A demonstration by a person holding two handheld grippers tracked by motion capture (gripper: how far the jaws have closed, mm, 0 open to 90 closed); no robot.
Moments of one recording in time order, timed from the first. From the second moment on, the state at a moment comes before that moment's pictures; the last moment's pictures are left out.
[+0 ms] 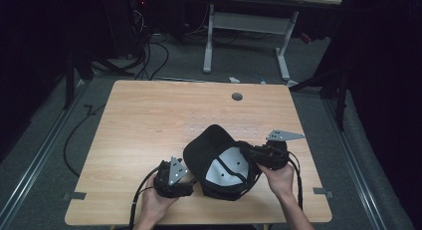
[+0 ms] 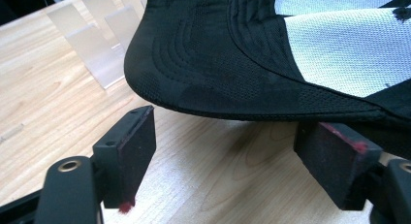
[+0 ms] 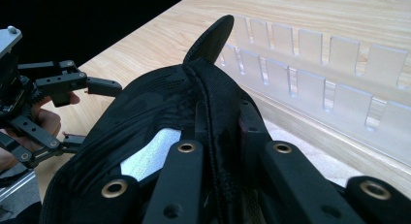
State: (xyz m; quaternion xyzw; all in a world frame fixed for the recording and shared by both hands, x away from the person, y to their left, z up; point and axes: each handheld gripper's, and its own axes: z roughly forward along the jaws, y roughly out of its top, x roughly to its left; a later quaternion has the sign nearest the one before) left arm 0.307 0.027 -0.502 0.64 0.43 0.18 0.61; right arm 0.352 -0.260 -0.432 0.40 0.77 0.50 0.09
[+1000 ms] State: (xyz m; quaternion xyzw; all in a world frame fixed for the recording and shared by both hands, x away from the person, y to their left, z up) left arm 0.298 0.027 -0.495 0.66 0.39 0.21 0.61; right arm 0.353 -0.258 -0.434 0.39 0.79 0.47 0.04
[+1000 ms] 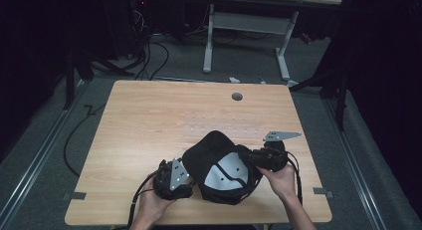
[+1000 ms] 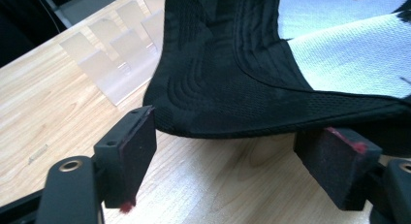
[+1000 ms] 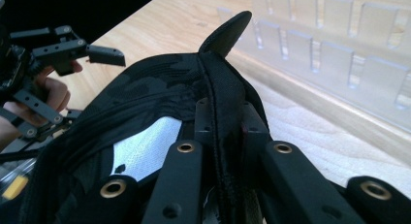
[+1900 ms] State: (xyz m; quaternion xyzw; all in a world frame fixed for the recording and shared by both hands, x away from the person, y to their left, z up) left arm 0.285 0.024 -0.490 0.69 0.34 0.24 0.59; right arm 0.359 -0.247 -0.427 0.36 0.81 0.46 0.03
